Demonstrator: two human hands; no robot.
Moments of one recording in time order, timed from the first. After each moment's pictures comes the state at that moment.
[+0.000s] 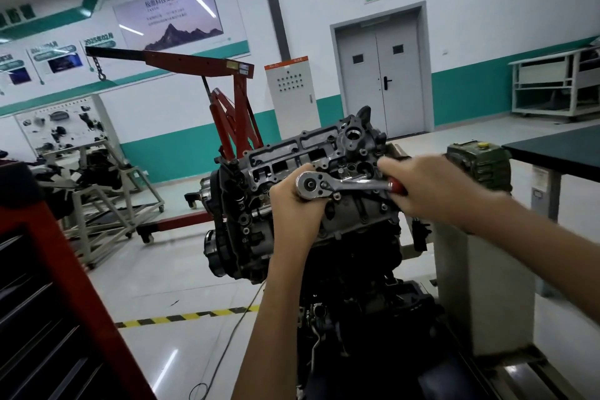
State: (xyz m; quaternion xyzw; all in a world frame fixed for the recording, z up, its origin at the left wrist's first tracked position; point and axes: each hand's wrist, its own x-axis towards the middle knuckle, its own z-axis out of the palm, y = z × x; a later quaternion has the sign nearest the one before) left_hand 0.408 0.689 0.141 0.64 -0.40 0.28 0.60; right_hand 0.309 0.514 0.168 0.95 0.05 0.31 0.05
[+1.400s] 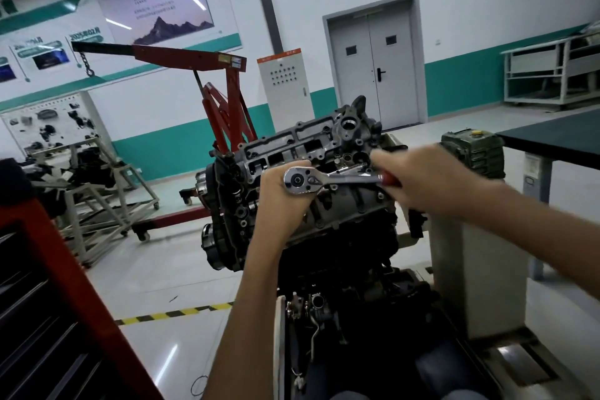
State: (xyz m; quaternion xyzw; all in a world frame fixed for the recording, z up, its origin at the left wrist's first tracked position) left_hand 0.408 0.712 0.154 0.67 -0.46 0.23 0.53; right_hand 0.301 0.526 0.167 0.95 0.08 0.31 0.06
